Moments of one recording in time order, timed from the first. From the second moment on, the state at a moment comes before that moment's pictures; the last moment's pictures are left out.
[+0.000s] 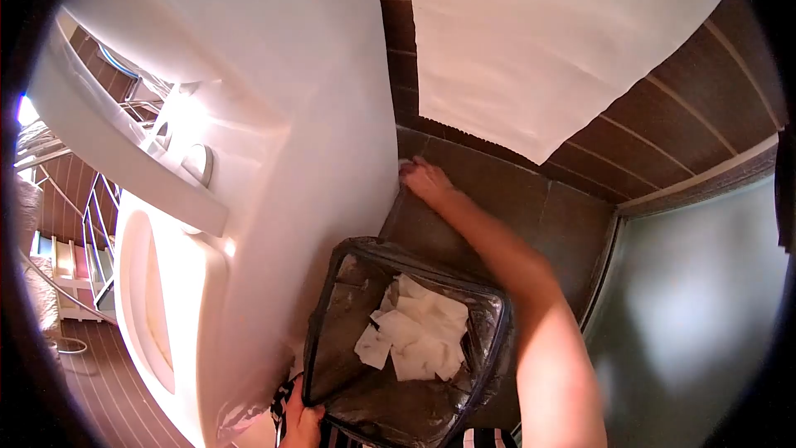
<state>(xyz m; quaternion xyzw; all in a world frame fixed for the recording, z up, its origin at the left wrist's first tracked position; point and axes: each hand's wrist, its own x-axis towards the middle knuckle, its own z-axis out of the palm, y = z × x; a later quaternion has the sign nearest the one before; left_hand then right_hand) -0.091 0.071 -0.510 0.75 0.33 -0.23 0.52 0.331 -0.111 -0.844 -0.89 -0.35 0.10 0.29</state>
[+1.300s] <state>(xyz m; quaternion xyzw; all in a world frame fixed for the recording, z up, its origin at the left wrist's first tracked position) -0.070 0.069 -0.530 0.62 0.23 -0.22 0.72 -0.074 -0.267 -0.780 -0.83 0.43 -0.19 0.31</state>
